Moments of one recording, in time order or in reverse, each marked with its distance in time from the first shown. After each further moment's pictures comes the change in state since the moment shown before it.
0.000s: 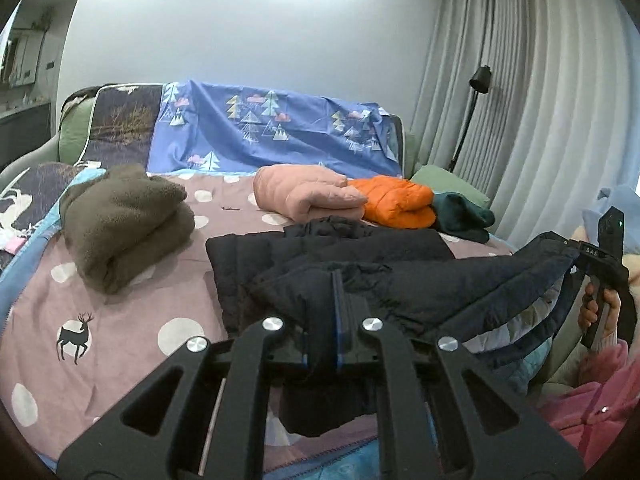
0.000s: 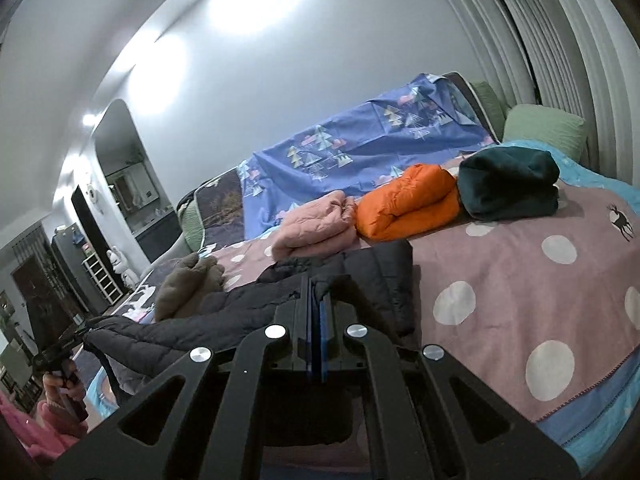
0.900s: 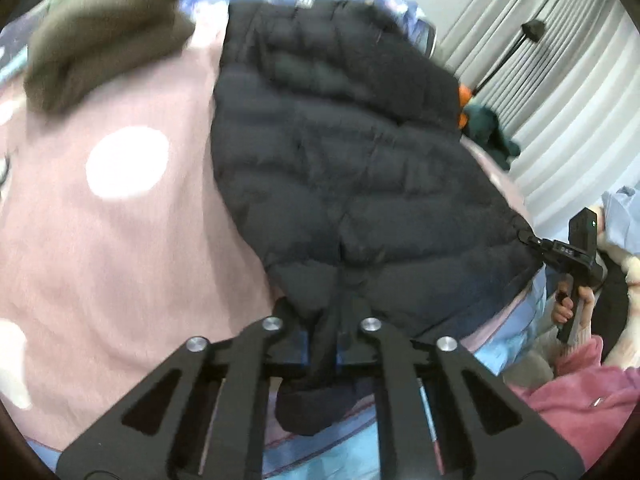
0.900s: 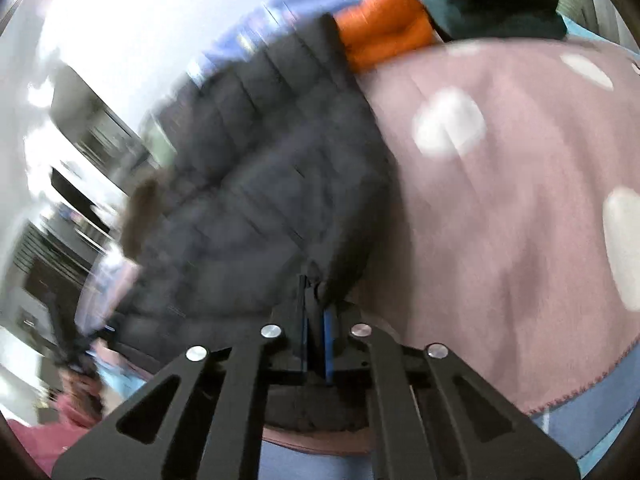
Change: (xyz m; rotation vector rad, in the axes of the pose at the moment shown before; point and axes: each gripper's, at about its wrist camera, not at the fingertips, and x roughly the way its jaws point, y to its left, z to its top) left arm 0.093 0.050 -0.096 -0.188 0.375 -0.088; right arm 0.094 -0.063 -0.084 0.182 0.387 0.020
